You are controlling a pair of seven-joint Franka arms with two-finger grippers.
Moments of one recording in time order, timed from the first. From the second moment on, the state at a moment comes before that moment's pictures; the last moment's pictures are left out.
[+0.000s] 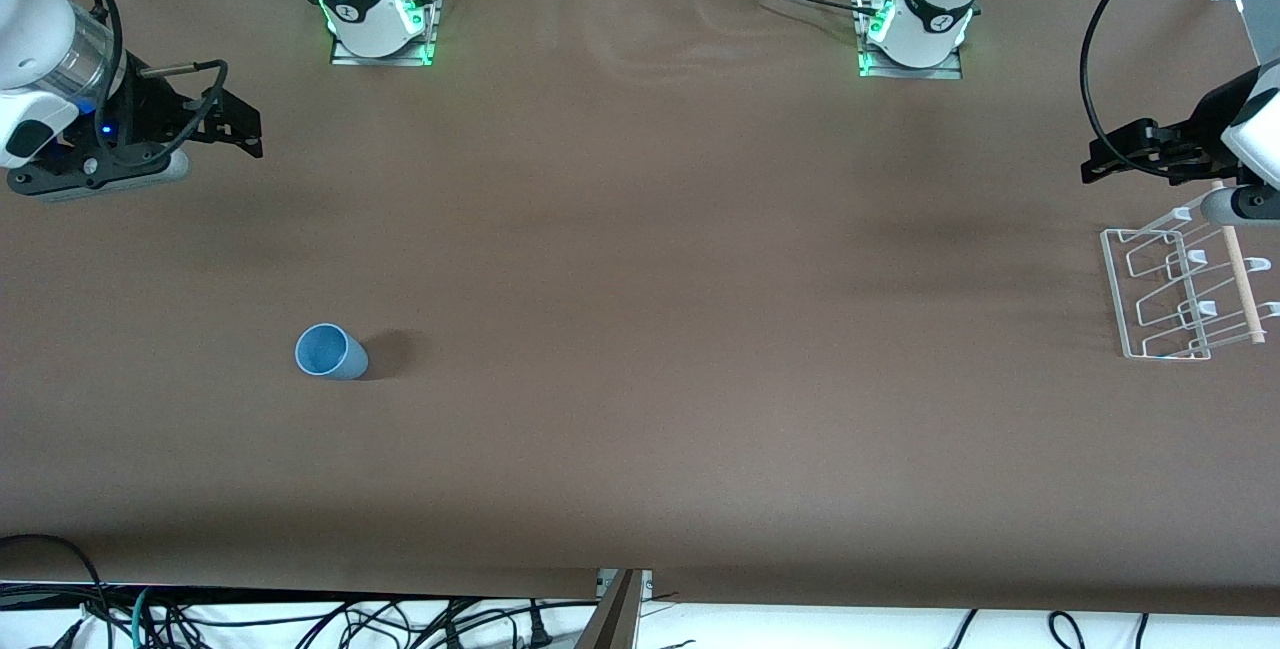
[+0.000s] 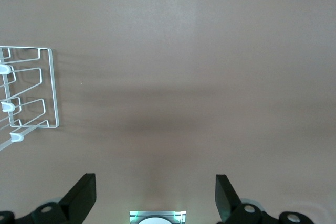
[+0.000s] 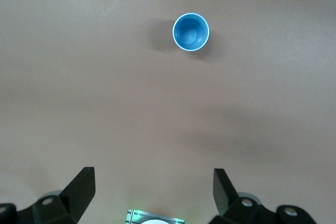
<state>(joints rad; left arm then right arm) -0.04 0.14 0.04 -1.39 -0.05 1.36 -0.03 0.22 0.03 -0.07 -1.56 -0.01 1.49 -0.06</state>
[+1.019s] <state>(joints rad) -0.03 0.14 0.04 -1.39 -0.05 1.36 -0.03 0.21 0.03 -0.08 -1.54 -0.01 1.49 -0.06</state>
